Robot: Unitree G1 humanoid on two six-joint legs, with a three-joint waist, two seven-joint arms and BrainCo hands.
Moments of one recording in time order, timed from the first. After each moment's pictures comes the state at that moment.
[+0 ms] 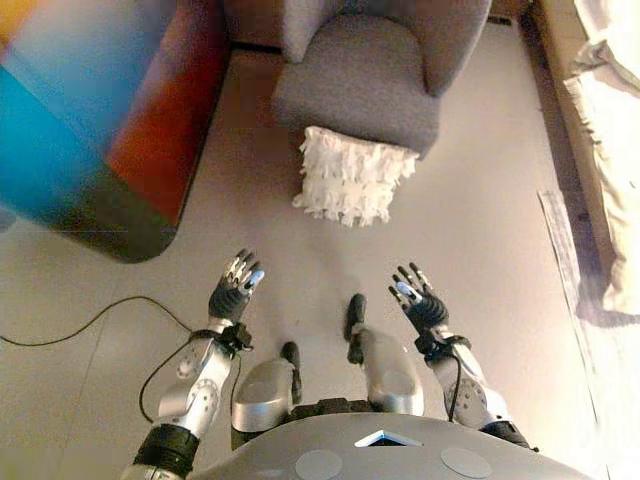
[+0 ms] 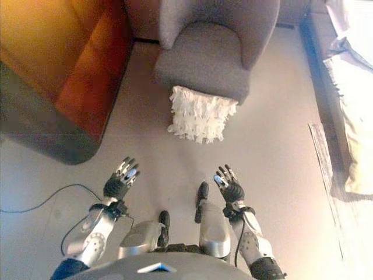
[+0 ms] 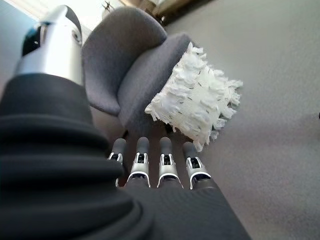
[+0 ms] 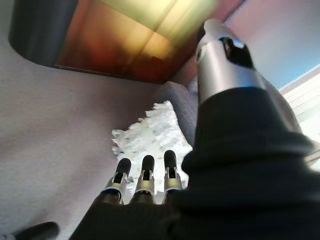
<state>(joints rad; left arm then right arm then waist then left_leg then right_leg) 0.25 0.33 -0.21 0.17 -0.74 -0.14 -0.03 0.22 -0.23 0.19 0.27 0.86 -0.06 0.10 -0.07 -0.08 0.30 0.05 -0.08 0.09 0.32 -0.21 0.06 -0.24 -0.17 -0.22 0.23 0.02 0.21</state>
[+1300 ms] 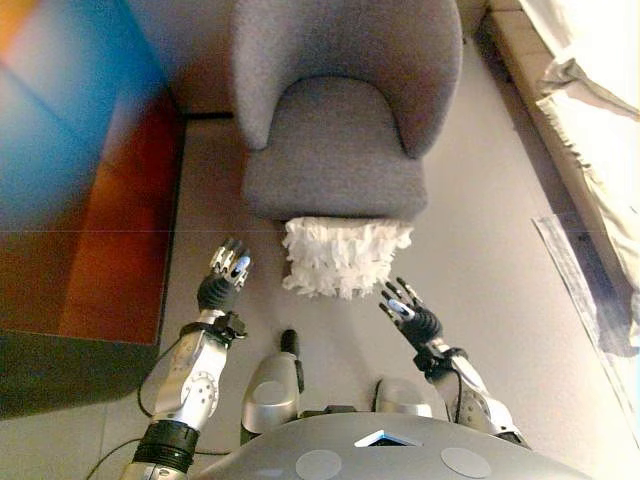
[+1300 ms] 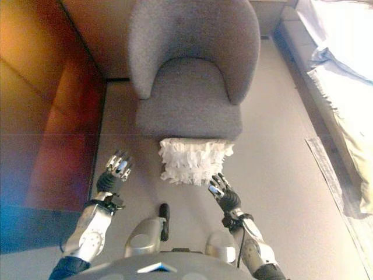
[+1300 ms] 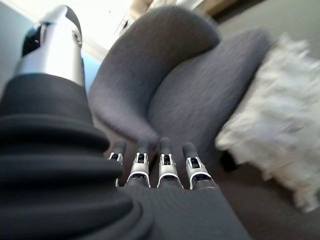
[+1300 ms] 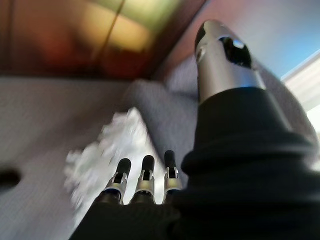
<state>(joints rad) 0.19 0.33 -0.13 0.13 -0.81 -0.14 -0.01 0.21 -0.22 0.29 0.28 0.84 -0.02 0.15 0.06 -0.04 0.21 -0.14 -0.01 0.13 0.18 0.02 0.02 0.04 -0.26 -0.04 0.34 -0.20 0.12</state>
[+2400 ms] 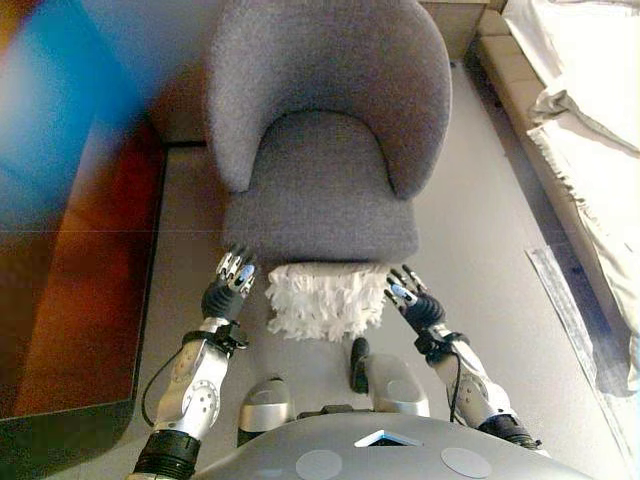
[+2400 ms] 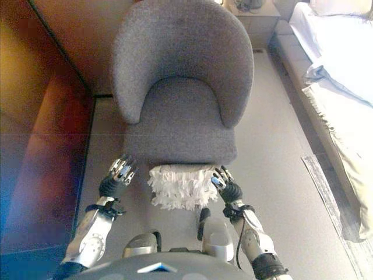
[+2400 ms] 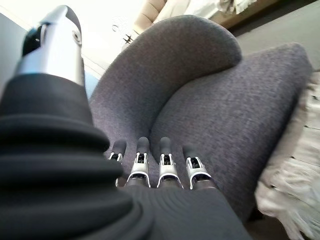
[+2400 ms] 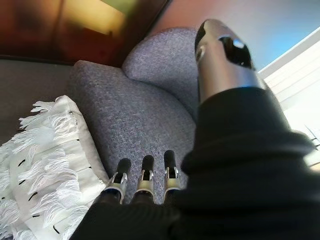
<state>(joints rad) 0.27 0.30 -0.15 0.10 -0.80 -0.14 -0.08 0.18 -0.23 0.22 0.31 0.83 0.02 0.13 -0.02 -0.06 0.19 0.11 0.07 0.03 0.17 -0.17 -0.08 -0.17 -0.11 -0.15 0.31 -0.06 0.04</state>
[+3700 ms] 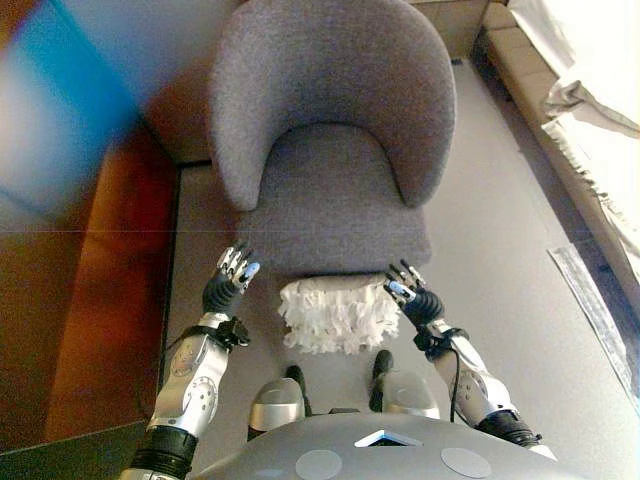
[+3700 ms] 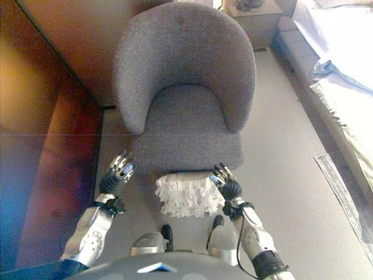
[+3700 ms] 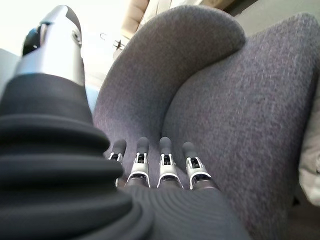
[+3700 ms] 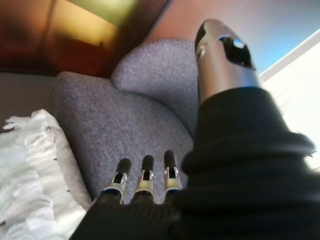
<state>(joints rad) 0.22 0.33 -0.17 0.11 -0.72 -0.14 -0.03 0.15 -0.25 0.25 0.31 0.81 -0.03 0.12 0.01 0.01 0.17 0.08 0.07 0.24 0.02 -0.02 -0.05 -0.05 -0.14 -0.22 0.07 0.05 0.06</state>
